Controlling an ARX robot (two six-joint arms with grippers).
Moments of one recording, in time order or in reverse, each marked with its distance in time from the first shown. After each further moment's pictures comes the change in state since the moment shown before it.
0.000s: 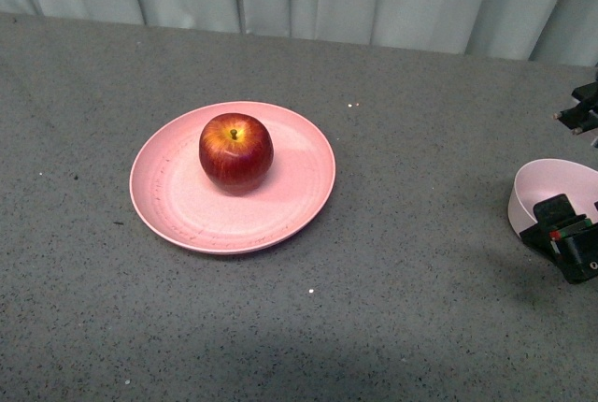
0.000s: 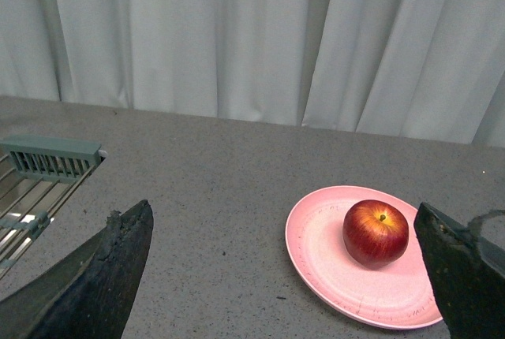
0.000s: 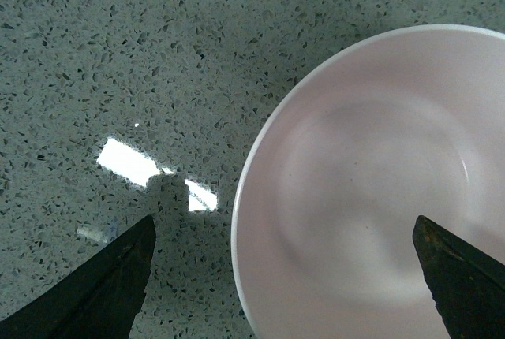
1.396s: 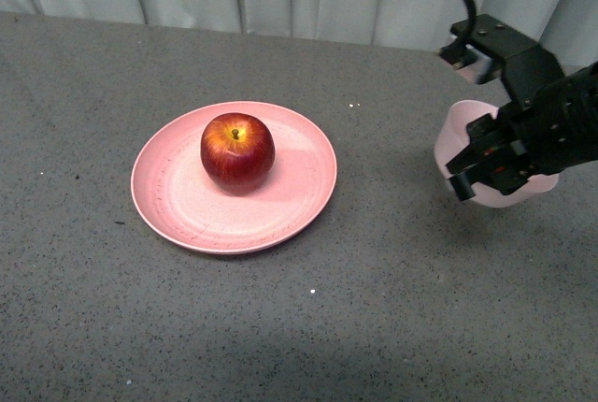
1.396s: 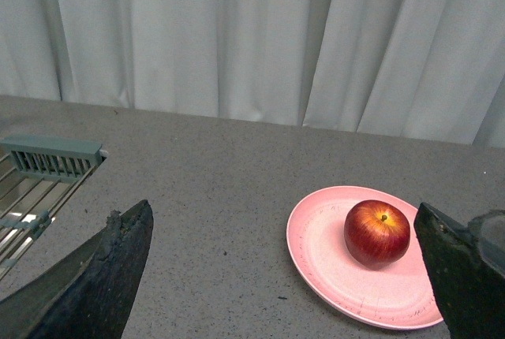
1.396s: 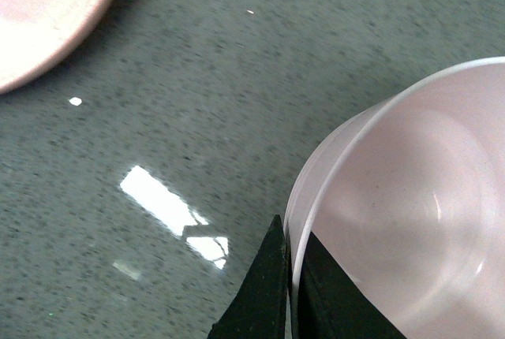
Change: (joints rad) left arm 0.000 0.000 0.000 0.000 0.000 0.000; right arm 0.185 -0.043 0.128 -0.077 -0.139 0.023
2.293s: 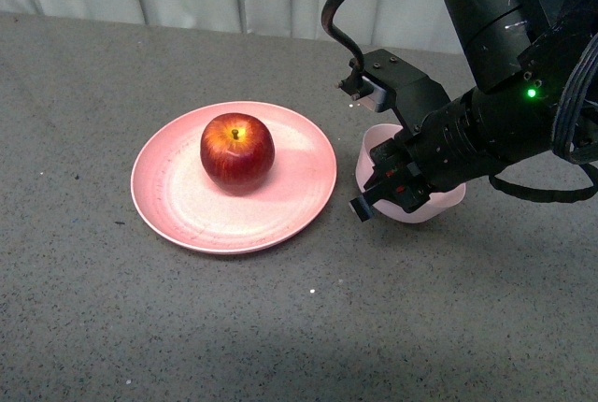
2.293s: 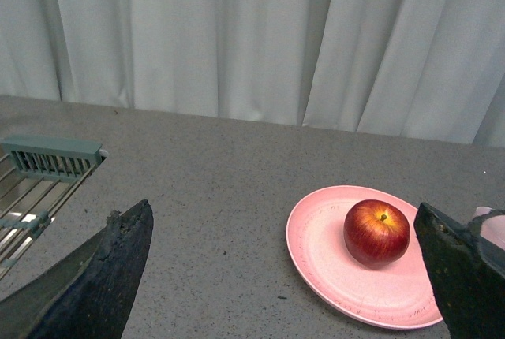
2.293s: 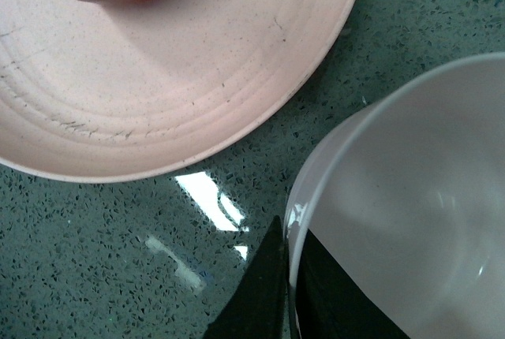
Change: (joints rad) left arm 0.000 0.000 0.000 0.000 0.000 0.000; right arm 0.140 0.166 0.122 0.017 -0.029 0.067
